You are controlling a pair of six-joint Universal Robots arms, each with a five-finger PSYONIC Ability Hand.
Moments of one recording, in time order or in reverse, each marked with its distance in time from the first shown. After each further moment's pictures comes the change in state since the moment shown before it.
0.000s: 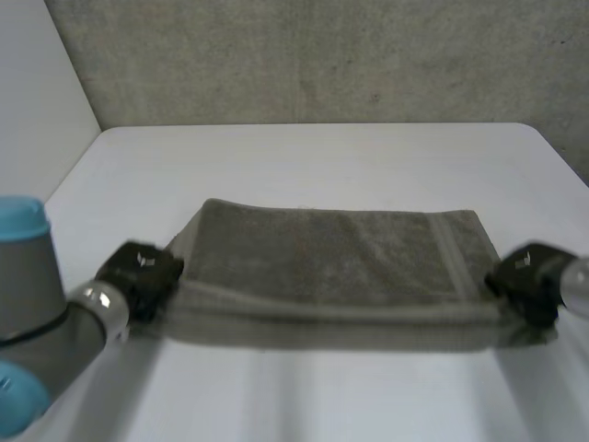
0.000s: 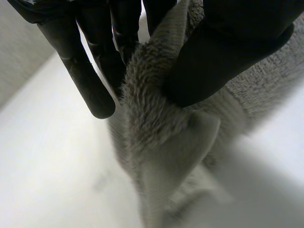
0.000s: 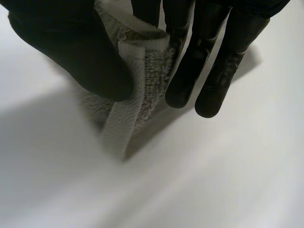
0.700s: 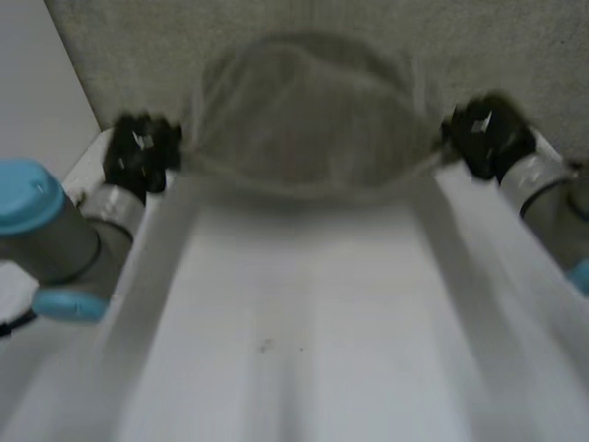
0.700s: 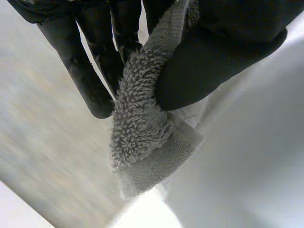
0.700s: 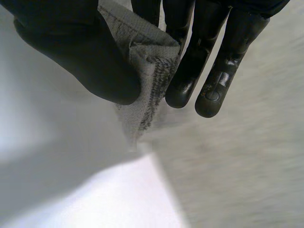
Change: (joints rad) left arm 0.008 -0.170 0.191 0.593 0.055 -0.125; right arm 0.169 0.070 -0.200 -0.638 -0.055 0.232; left_hand 0.001 0.000 0.000 0.000 0.001; right_hand 0.012 0.002 0.001 0.004 0.007
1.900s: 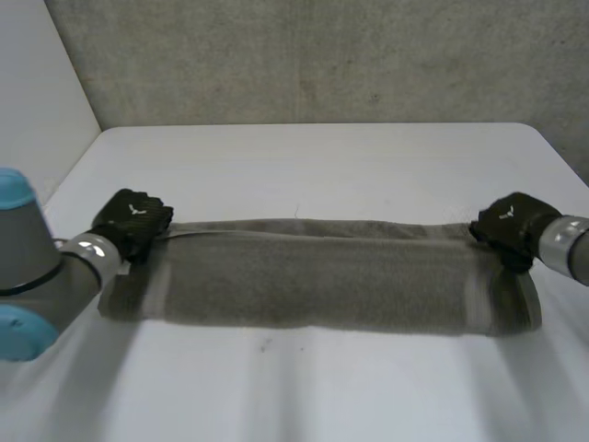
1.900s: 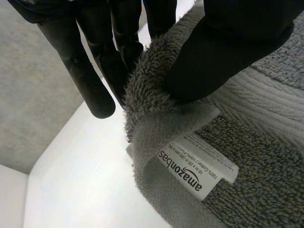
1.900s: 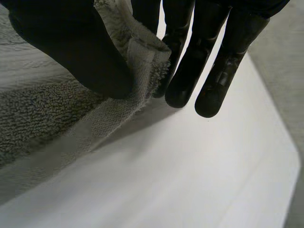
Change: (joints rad) left arm 0.118 -0.008 -0.018 -0.405 0.109 0.220; right arm -0.148 0.056 0.037 0.467 -0.025 -0.195; left_hand 0.001 0.000 0.000 0.000 0.000; right_hand 0.001 0.000 0.000 0.000 0.002
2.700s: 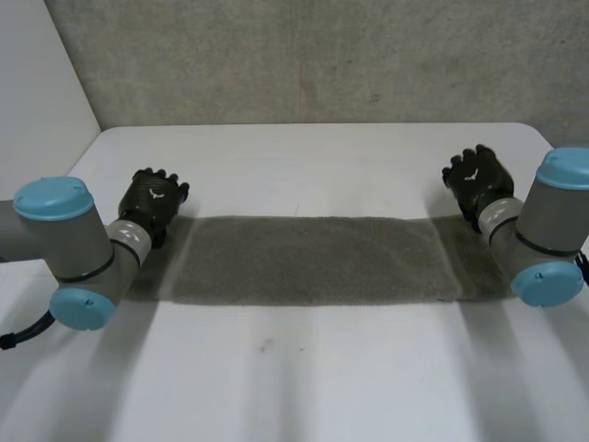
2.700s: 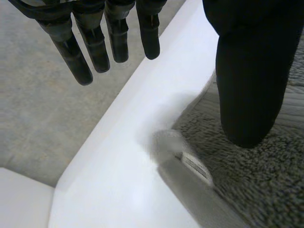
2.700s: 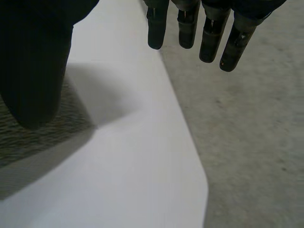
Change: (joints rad) left arm -0.062 -0.253 0.225 0.182 -0.110 0.000; right arm 0.131 0.301 -0.196 -0.533 0.178 0.050; left_hand -0.874 -0.896 -0.890 -0.893 -0.878; right_hand -0.764 -0.941 -0.973 -0.961 -0.923
